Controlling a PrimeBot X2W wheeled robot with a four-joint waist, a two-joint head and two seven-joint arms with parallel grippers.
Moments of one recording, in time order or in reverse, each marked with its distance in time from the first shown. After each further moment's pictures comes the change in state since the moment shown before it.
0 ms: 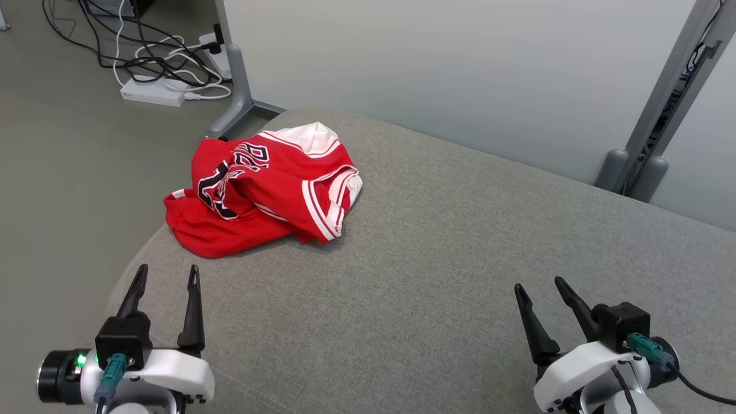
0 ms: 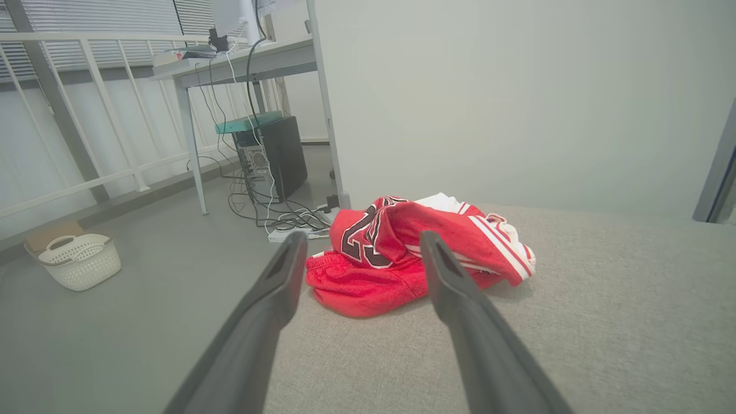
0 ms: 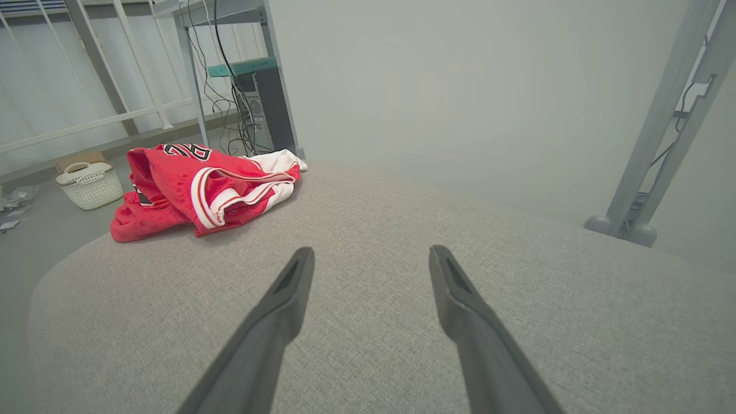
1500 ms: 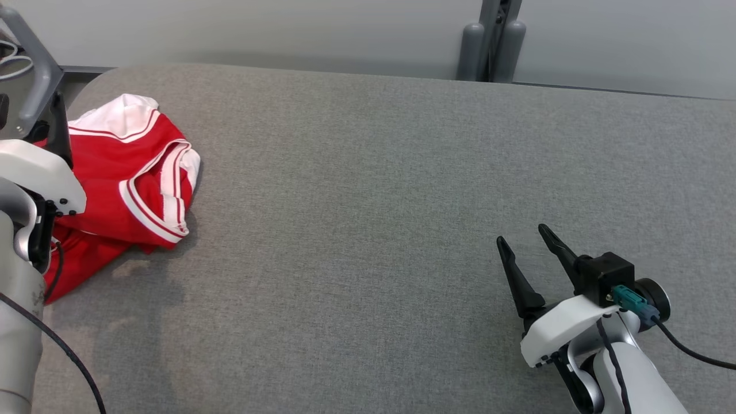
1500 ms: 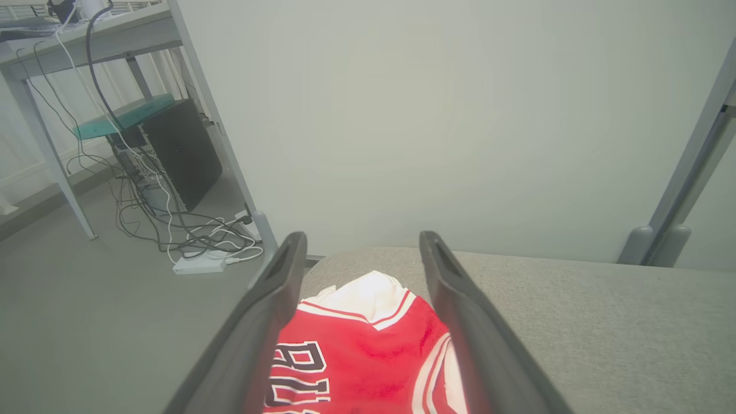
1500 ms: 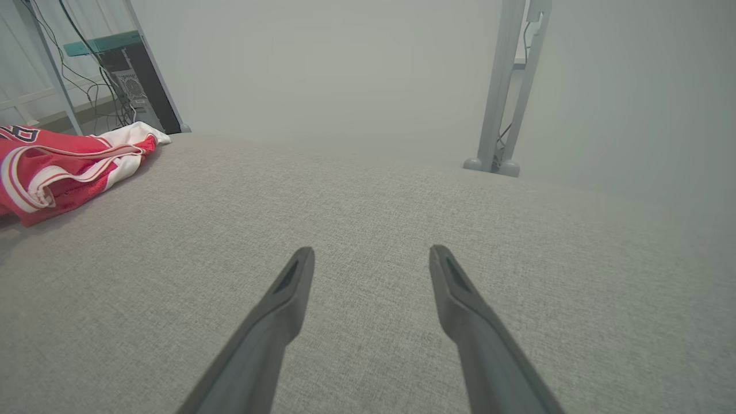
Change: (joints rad) left arm -0.764 0.175 0.037 0.681 -0.135 -0.202 0.075; right arm -0.113 -0.001 0.031 -0.057 -0.073 0.001 0.054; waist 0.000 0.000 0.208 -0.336
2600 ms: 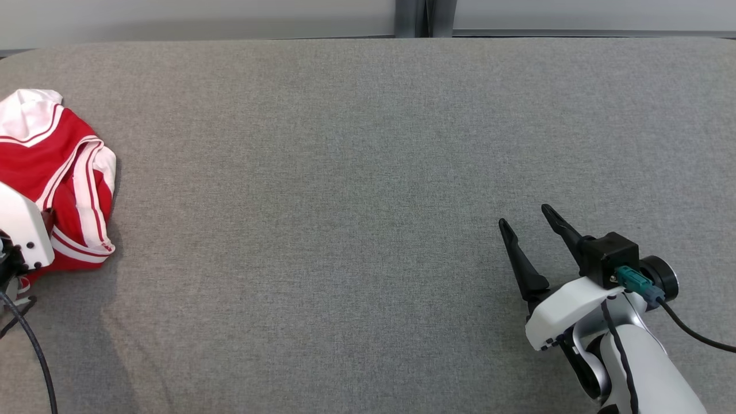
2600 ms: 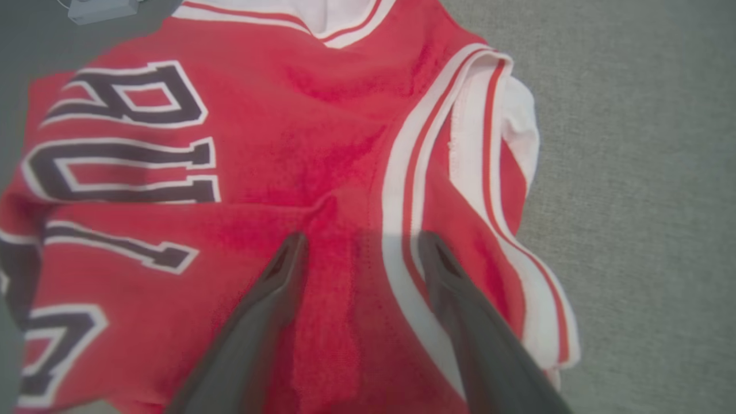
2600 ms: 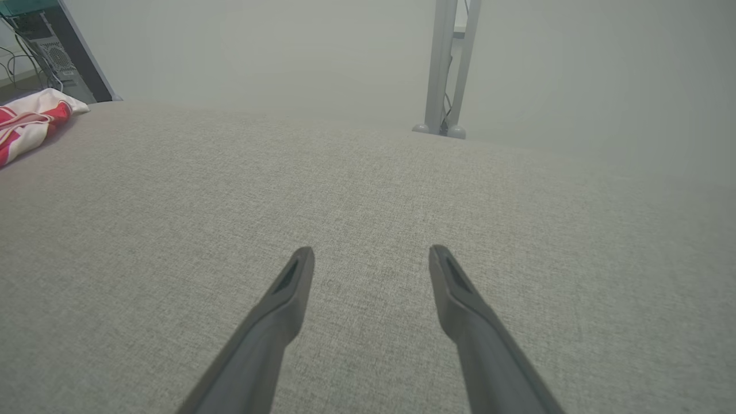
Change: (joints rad) left arm -0.102 0.091 -0.153 0.336 -0.167 -0.043 0.488; right arm -0.038 -0.028 0.015 -0.040 -0.006 0.000 0.040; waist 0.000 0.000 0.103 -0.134
